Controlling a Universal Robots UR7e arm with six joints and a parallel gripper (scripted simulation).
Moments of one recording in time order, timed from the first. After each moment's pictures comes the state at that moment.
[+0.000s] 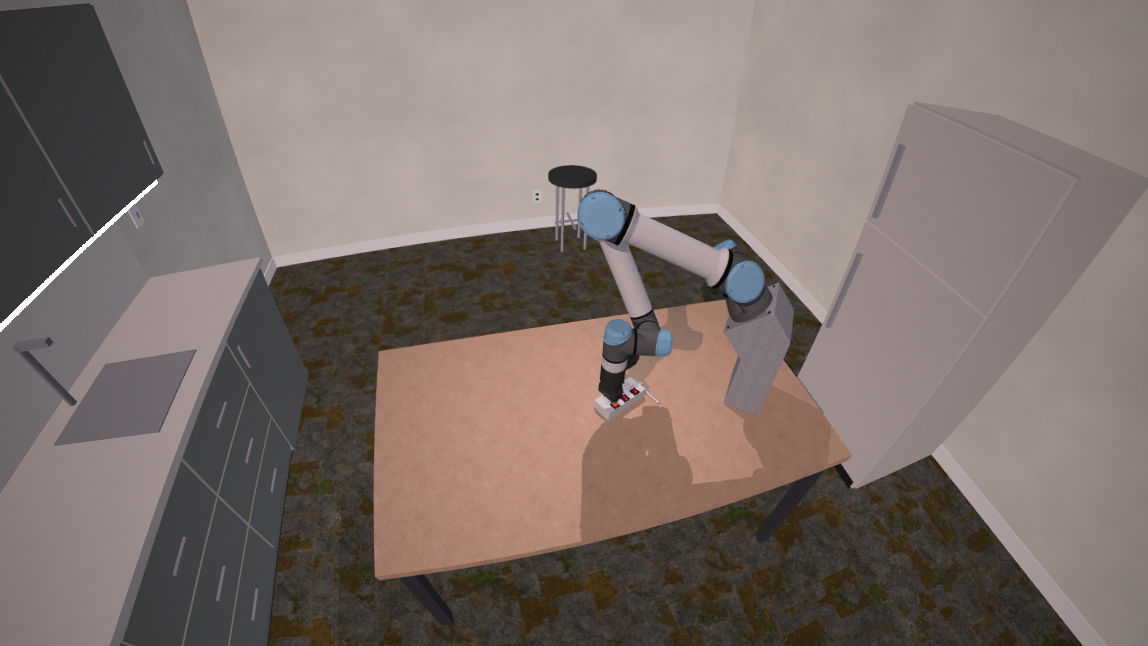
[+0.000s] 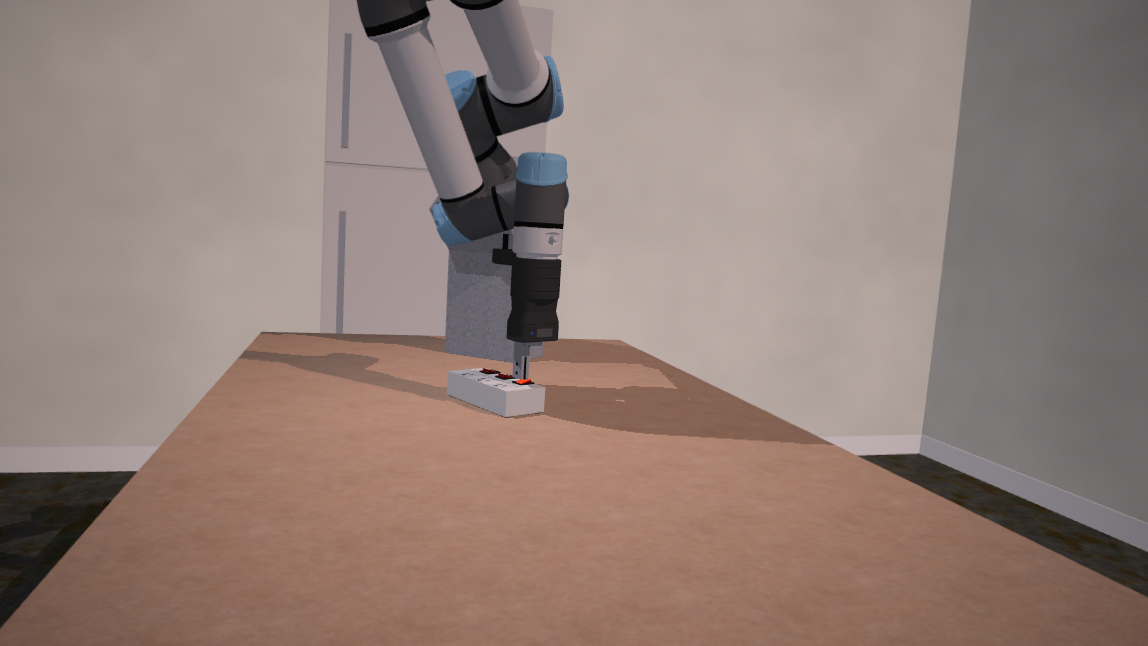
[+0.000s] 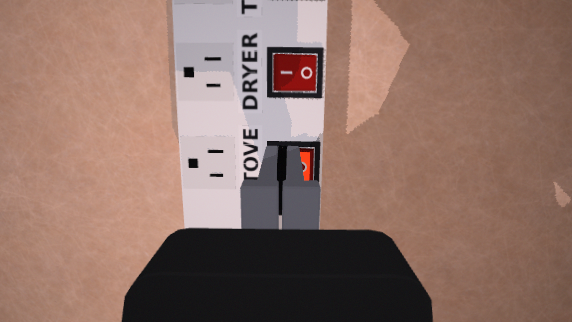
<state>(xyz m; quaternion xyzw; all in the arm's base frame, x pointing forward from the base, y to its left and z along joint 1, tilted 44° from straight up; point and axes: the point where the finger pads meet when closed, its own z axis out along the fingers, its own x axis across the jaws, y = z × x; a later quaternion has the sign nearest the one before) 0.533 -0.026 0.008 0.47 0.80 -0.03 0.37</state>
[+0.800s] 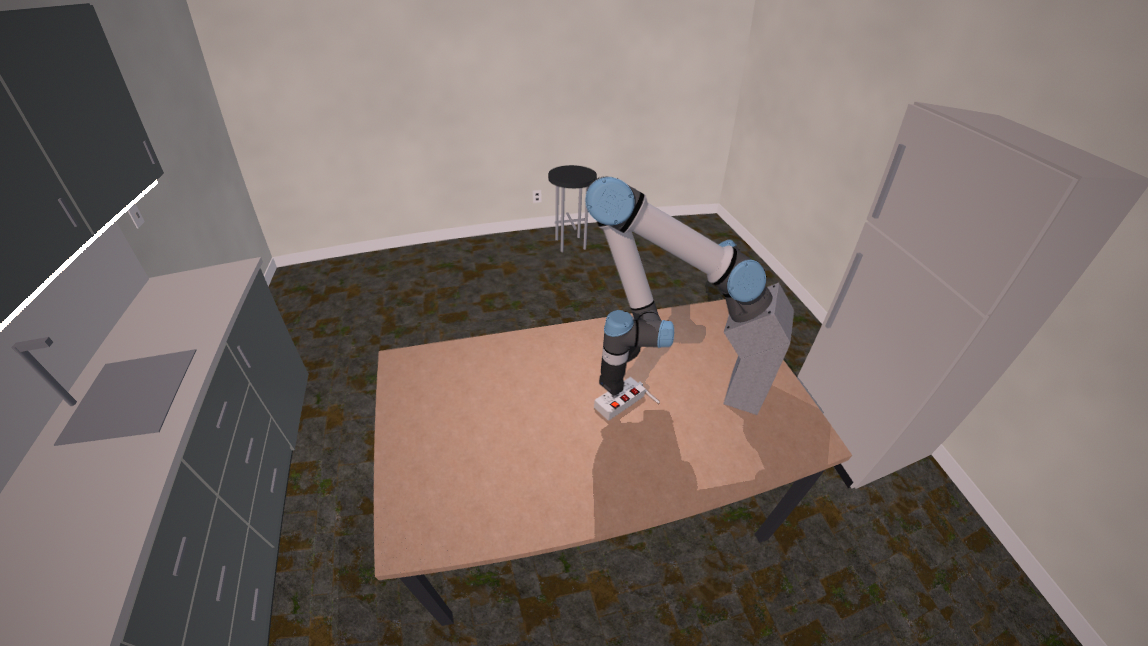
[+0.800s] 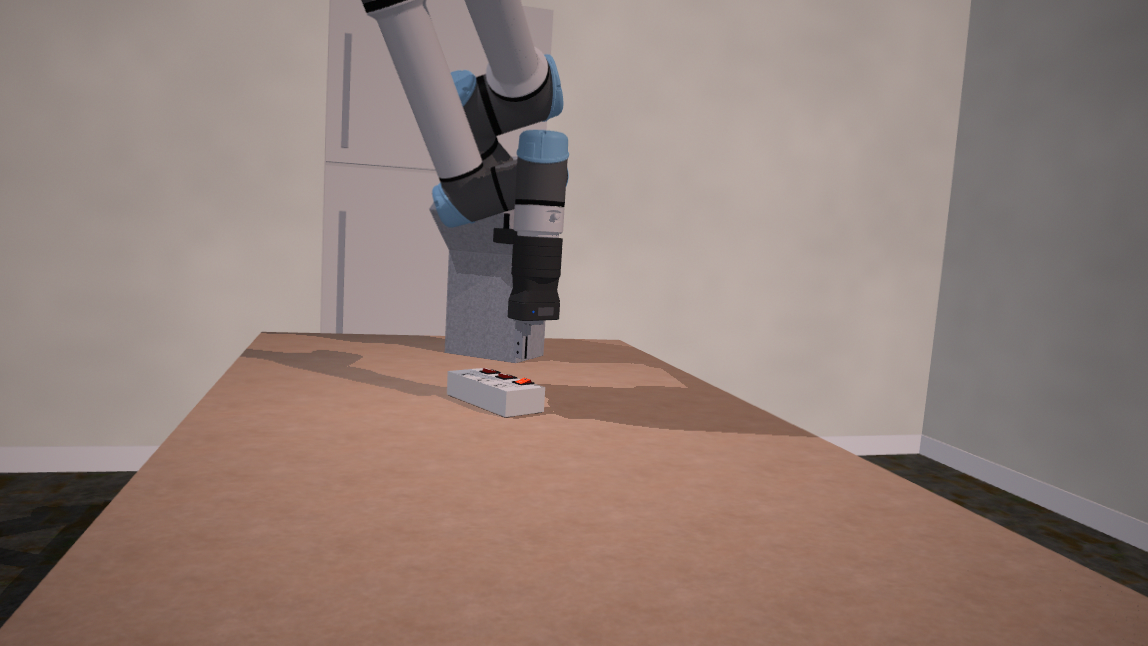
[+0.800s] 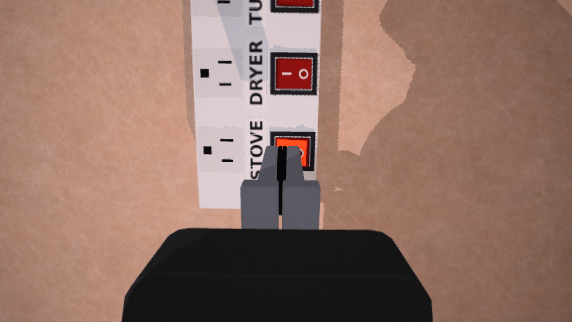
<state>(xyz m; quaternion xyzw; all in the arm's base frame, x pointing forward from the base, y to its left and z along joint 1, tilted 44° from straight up) 0.515 -0.013 0.032 0.47 0.80 -0.03 0.37</state>
